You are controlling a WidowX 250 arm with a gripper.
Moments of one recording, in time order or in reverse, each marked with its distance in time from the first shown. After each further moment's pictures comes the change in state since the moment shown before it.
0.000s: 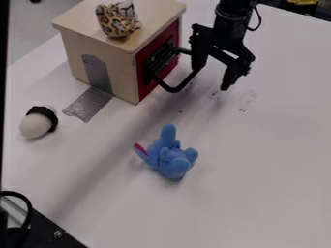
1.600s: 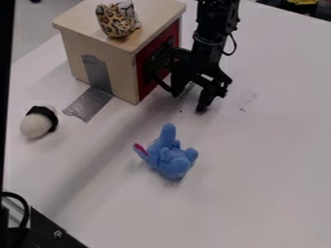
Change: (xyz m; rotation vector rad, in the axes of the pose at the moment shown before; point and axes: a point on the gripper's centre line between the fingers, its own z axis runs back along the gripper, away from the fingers) arm -0.034 0.007 -0.034 -0.030 0.107 0.087
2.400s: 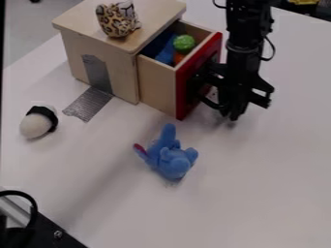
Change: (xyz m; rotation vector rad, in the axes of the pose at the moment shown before) arm -0.003 -0.087 0.022 -0.194 -0.087 -0.137
